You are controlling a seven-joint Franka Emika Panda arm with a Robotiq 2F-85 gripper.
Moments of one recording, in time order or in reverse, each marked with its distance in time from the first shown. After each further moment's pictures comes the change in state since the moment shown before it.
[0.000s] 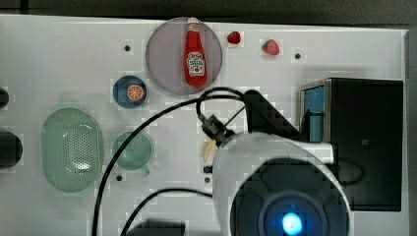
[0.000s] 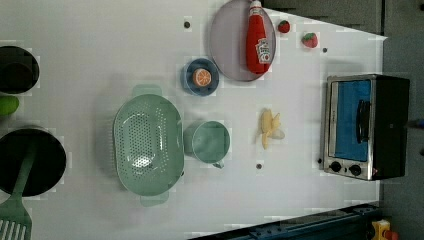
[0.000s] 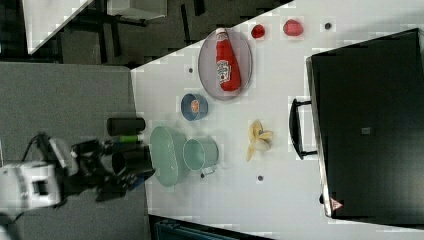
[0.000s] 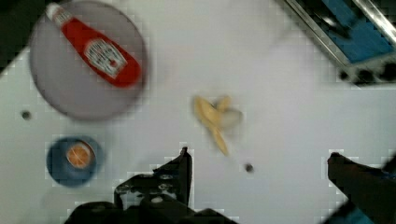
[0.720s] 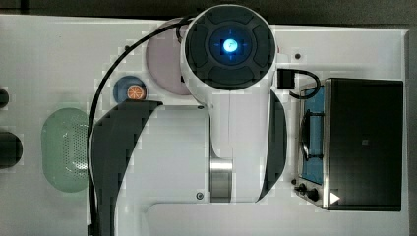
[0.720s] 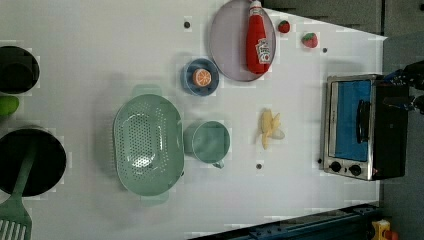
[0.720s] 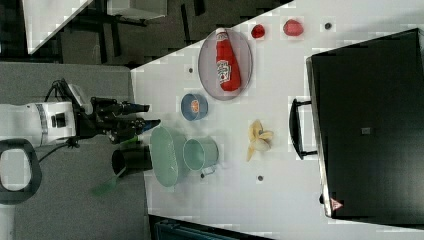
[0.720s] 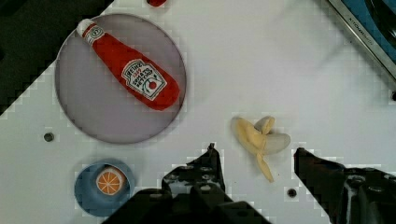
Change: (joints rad) arm 0.041 0.318 0.023 0.233 0.005 0.021 0.061
